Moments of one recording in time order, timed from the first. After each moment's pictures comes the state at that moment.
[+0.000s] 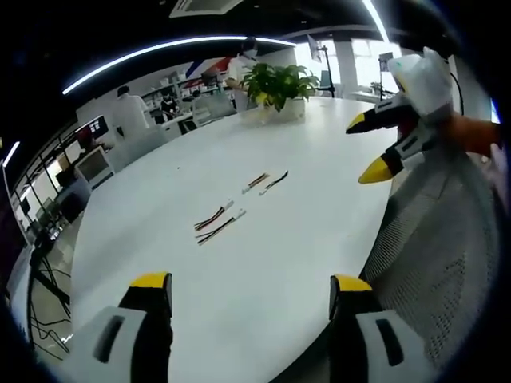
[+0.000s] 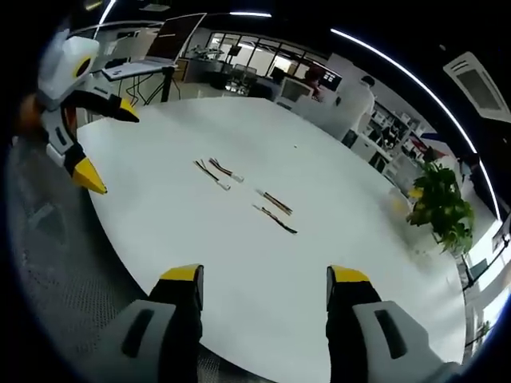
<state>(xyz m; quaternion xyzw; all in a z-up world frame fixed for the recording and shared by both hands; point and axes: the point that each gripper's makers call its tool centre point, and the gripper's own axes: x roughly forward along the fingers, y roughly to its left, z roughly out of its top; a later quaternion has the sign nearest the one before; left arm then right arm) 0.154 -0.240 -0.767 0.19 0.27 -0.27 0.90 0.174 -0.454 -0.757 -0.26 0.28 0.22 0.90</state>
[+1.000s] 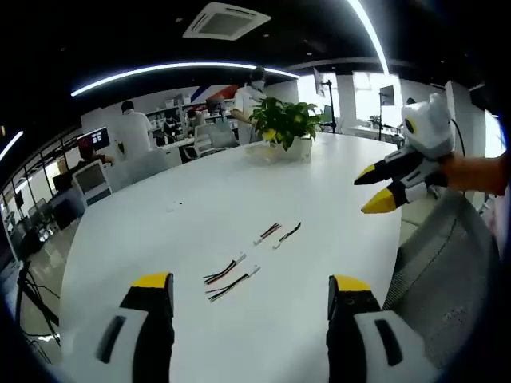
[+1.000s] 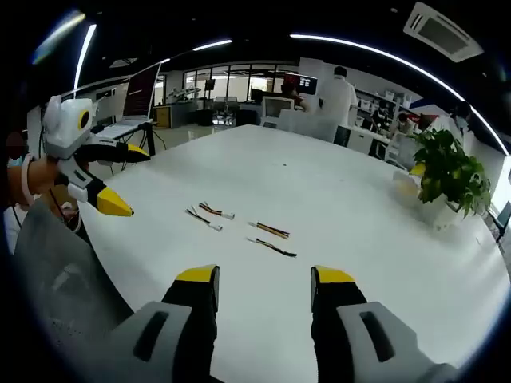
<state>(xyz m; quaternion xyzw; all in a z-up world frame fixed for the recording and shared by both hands) 0.223 -0.250 -0.724 0.13 0.19 -0.29 0.93 0.208 -0.457 -0.735 -0.11 0.25 0.23 0.93</state>
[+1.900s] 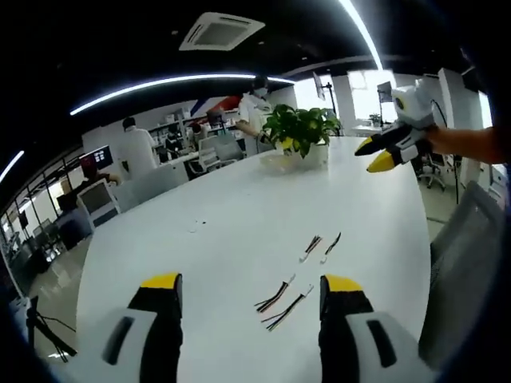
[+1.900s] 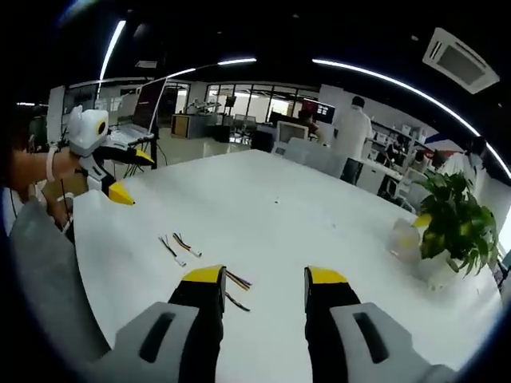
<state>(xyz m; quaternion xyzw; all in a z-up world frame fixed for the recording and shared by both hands) 0.294 -0.223 -0.707 0.16 0.15 -0.29 0.93 0.298 -0.477 -0.683 -0.15 0.17 0.29 0.93</state>
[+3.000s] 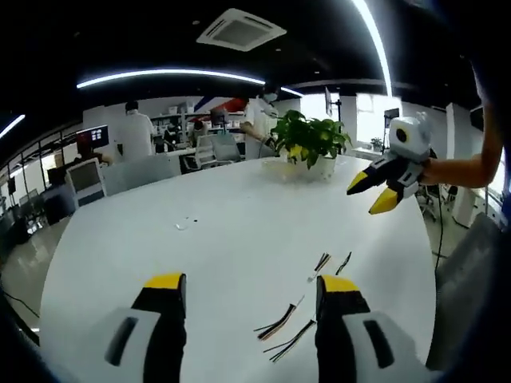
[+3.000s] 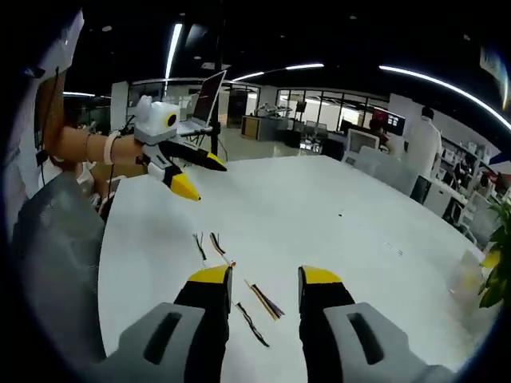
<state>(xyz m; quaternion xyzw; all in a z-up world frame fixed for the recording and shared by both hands) 0.351 -0.233 -0.734 0.07 0.16 -0.32 0.93 0.328 -0.413 -0.726 -0.15 0.17 0.48 0.84</state>
